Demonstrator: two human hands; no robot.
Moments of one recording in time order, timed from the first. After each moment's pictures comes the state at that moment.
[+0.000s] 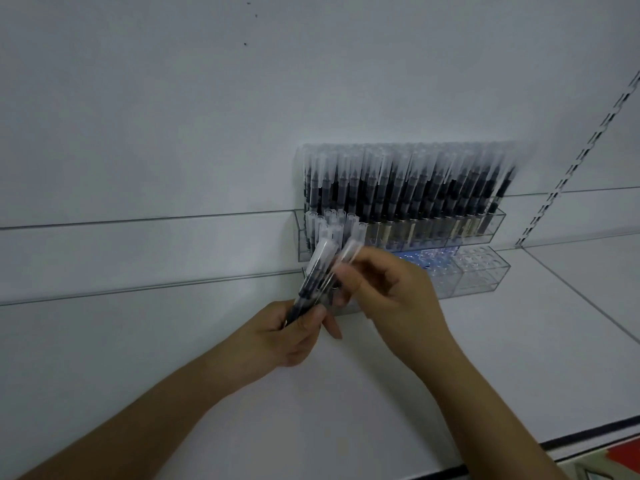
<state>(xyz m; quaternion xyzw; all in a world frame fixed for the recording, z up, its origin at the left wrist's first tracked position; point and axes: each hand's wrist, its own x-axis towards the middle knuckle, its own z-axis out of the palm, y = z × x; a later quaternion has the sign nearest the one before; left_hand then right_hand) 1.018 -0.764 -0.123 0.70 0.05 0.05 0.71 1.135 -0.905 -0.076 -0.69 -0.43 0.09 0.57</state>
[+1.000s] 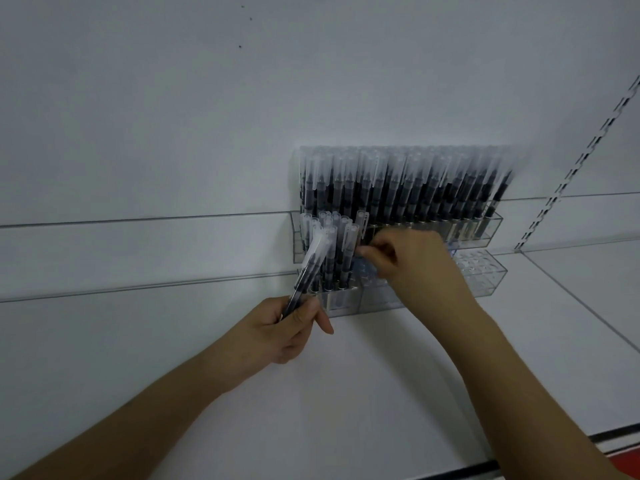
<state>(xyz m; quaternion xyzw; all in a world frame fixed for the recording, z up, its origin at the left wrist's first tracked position) 1.023 -0.768 -0.120 0.71 0.10 0.07 0.70 1.201 -0.897 -0.063 -0.85 -0.45 -0.07 0.25</state>
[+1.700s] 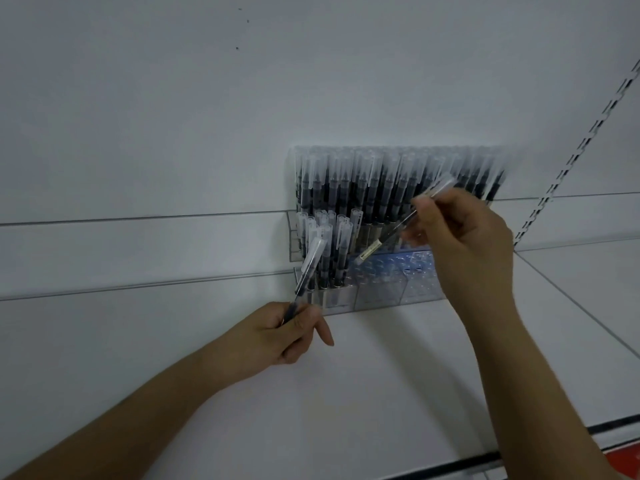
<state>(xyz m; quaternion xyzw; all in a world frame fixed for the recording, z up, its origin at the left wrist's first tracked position) 1.022 -0.771 -0.116 0.78 0.08 0.03 0.62 1.188 -0.929 -0.037 -0.71 -0.34 -0.08 0.62</state>
